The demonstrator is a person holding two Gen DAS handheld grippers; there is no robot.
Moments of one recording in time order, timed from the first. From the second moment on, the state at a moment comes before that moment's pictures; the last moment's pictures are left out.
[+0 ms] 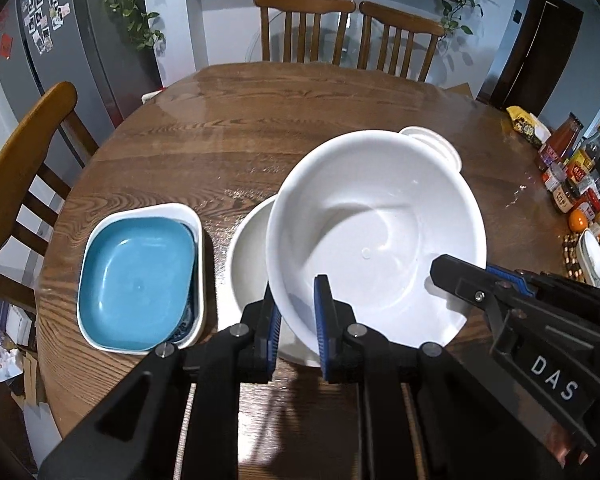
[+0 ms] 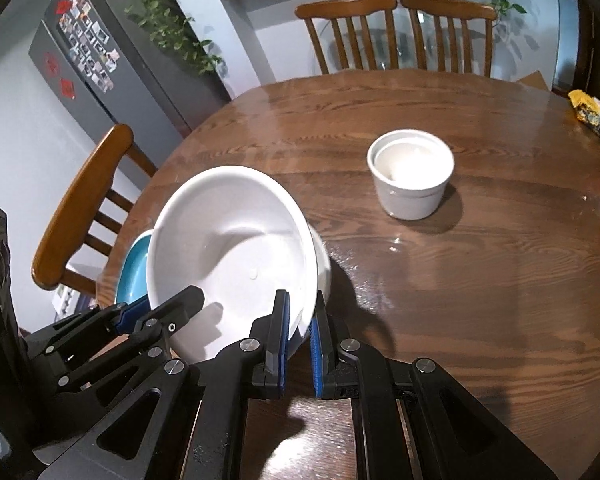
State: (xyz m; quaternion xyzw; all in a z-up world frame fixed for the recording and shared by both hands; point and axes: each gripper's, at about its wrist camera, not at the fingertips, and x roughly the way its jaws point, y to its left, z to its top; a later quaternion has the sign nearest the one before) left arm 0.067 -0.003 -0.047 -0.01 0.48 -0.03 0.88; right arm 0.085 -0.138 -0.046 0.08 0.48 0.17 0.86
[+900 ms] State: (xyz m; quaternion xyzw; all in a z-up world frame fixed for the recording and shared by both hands) left arm 0.097 0.013 -0.080 0.00 0.55 -0.04 0.83; right arm 0.110 -0.112 -0.077 0.07 0.54 0.14 0.83
